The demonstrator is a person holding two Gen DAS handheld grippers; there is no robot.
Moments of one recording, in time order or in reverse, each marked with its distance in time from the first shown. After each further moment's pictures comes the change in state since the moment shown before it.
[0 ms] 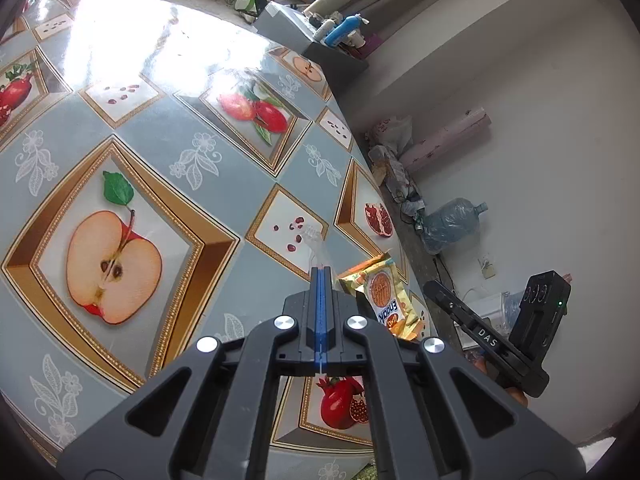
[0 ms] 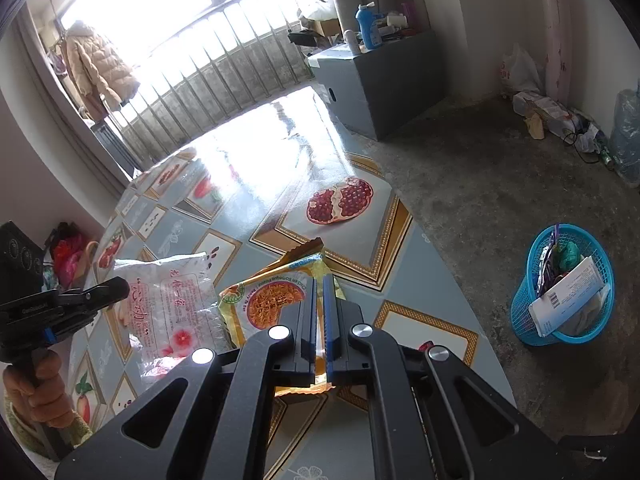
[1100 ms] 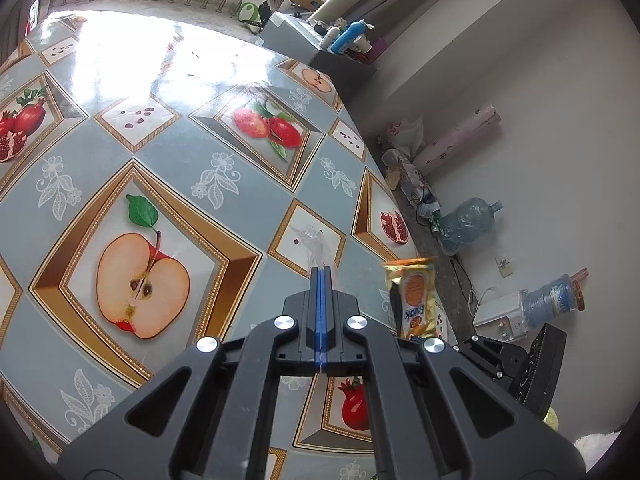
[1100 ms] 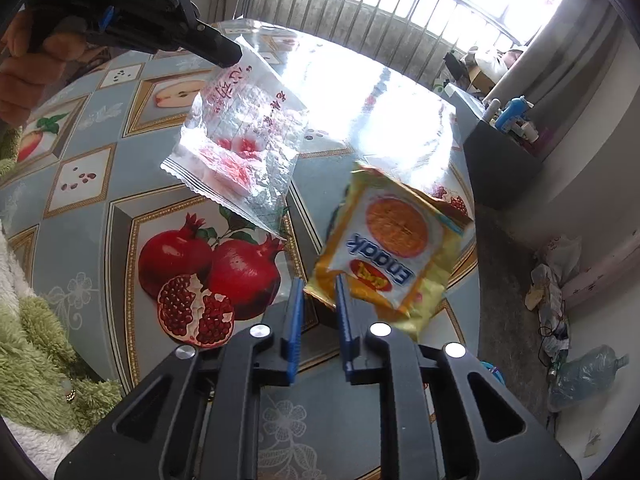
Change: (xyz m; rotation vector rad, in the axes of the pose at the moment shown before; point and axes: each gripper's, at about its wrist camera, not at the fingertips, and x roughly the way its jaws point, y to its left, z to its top) left arm -0.009 -0.002 0.003 0.041 -0.022 0.060; right arm 0.007 0.078 -0.069 -0.850 0.108 -0.108
